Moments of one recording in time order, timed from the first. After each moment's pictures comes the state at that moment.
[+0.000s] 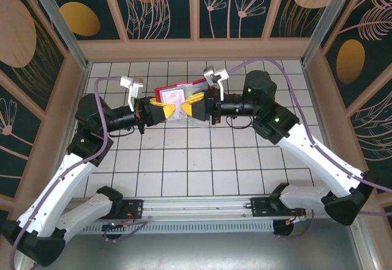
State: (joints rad) left arm -0.47 0.89 0.97 0.06 0.89 -0.60; right arm 0.80 1.18 1.28 -0.11 -0.78 0.49
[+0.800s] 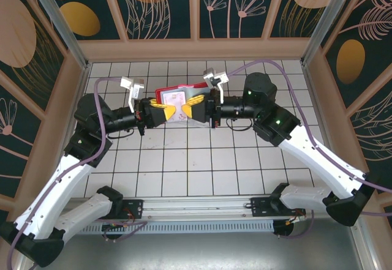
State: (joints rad) left arm -0.49 0.88 1.01 -0.02 0.85 -0.57; right arm 0.82 1.16 1.27 -0.14 -0.75 0.44
